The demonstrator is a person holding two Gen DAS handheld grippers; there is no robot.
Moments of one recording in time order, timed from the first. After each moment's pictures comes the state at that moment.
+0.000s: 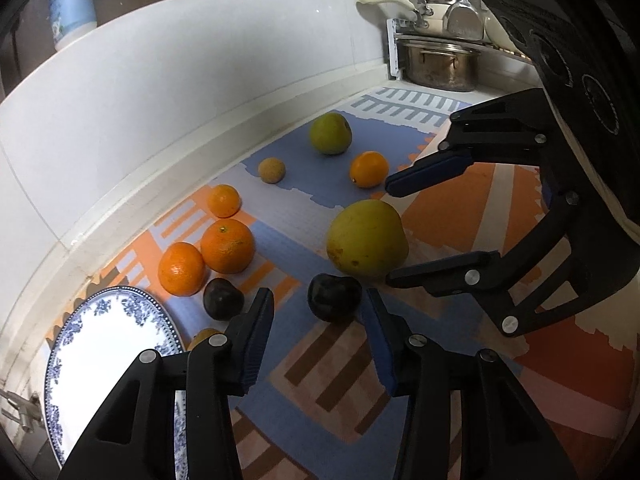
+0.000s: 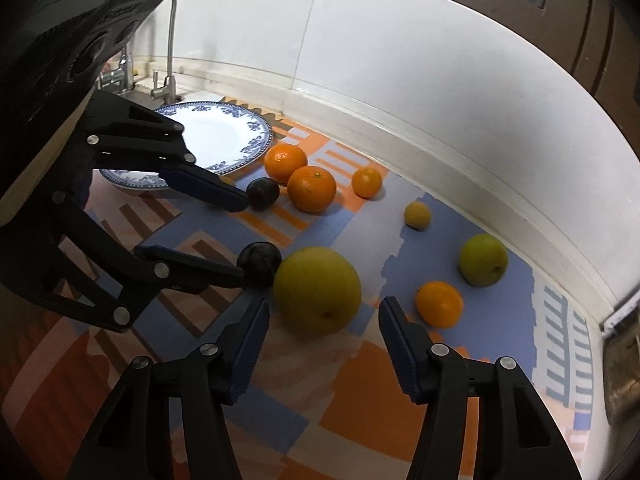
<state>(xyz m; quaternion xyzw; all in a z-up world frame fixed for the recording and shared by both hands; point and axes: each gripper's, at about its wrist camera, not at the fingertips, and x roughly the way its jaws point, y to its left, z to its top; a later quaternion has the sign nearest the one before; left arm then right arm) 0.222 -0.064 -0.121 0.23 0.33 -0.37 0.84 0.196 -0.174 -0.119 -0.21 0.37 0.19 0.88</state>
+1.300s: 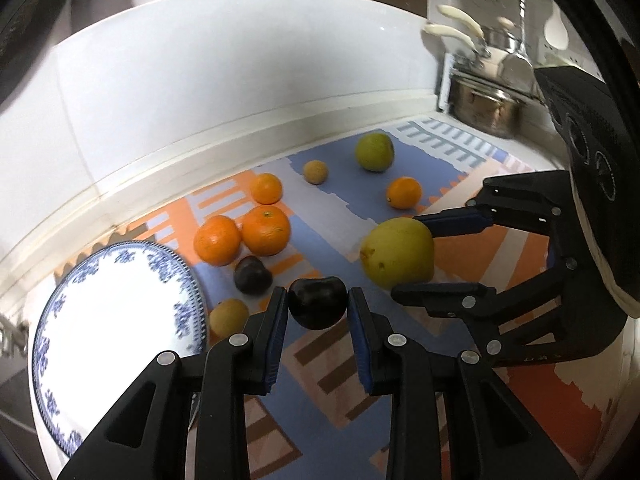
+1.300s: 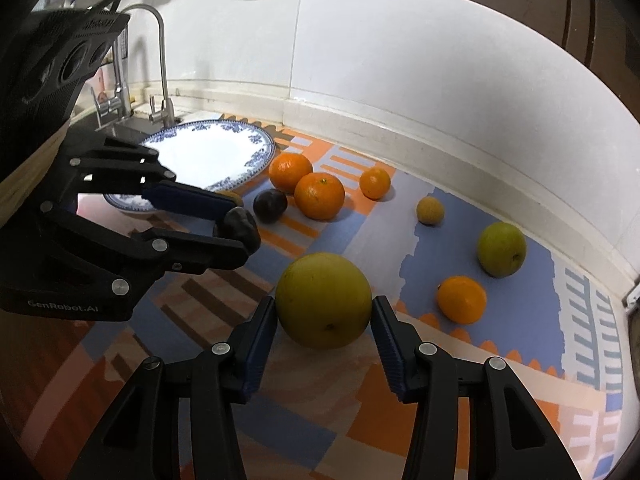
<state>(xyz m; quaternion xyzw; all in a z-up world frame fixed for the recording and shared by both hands) 0.223 -0.039 -0.110 0.13 0.35 -0.30 0.88 0.195 -0.174 -0.117 -0.15 0.37 0.20 0.90</state>
